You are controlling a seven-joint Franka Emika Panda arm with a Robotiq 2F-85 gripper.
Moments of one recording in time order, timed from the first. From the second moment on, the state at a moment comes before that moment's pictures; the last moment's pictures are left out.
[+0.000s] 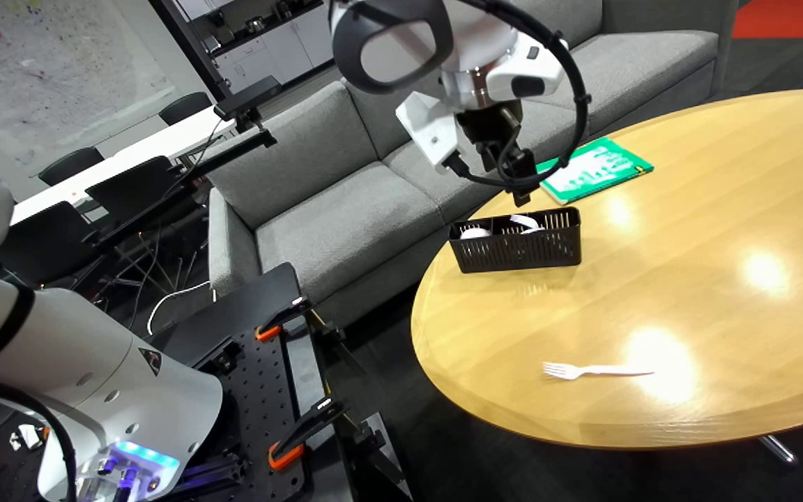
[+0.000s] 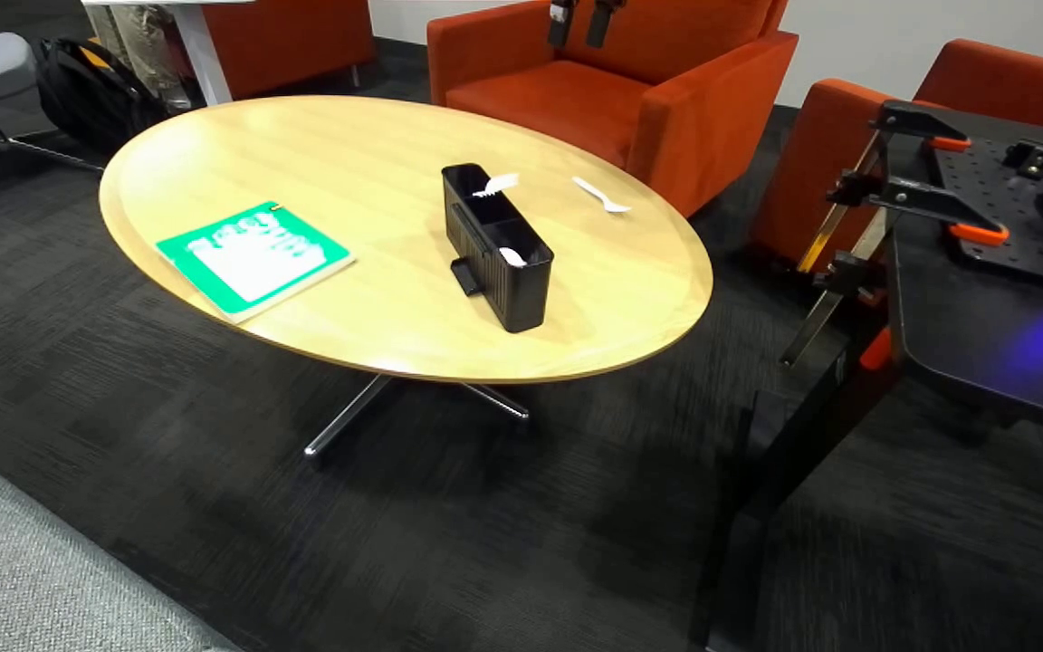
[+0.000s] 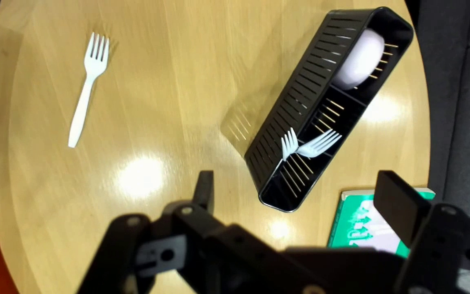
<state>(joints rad) 0.01 0.39 -0.01 -2.24 0.42 2.73 -0.23</state>
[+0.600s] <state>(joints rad) -0.04 0.46 0.04 -2.18 0.39 2.73 -0.22</state>
